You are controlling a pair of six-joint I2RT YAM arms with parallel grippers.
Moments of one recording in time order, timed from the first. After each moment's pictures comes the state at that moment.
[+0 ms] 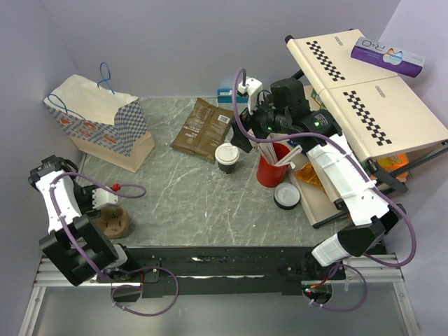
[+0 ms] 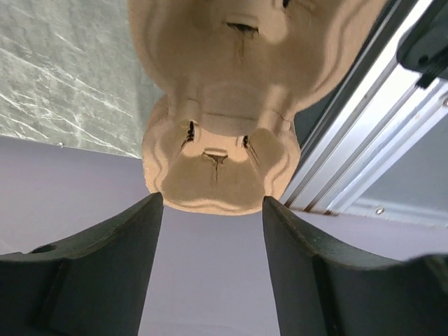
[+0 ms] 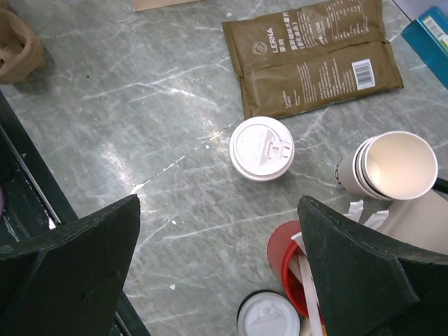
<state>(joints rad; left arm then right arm) 0.63 1.27 1.05 -1.31 0.02 1.94 0.55 1.49 1.81 -0.90 -0.33 -0.21</state>
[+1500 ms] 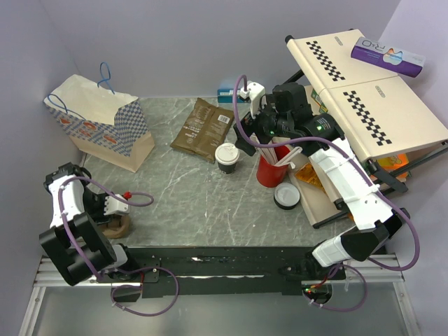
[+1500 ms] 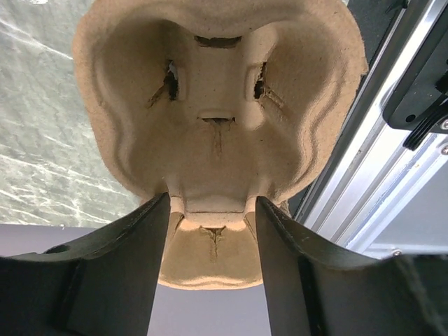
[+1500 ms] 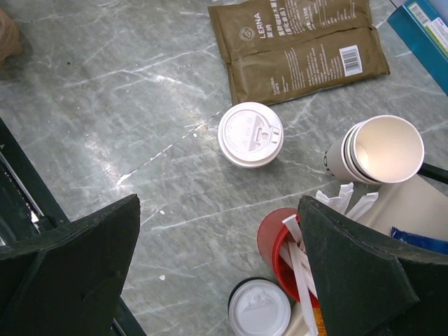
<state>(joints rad) 0.55 1.28 0.90 -1.24 0.08 1.98 0.55 1.45 1.76 -0.90 -0.28 -0.24</state>
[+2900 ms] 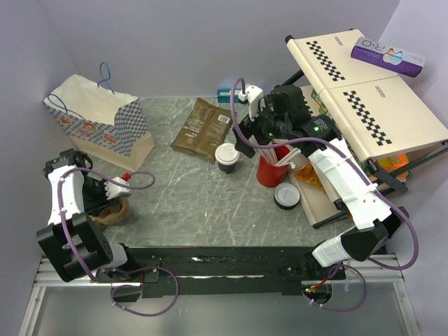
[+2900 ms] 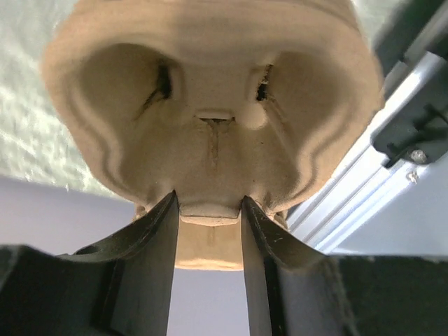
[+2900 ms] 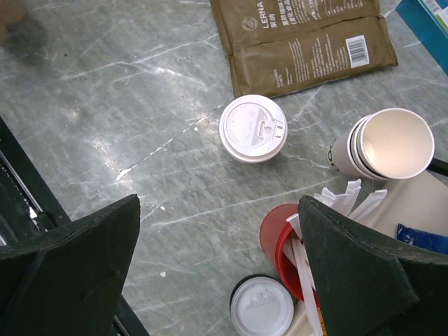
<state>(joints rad) 0.46 1.31 1.05 -1.32 0.11 1.70 0.55 1.45 1.73 -0.89 -0.28 -0.25</state>
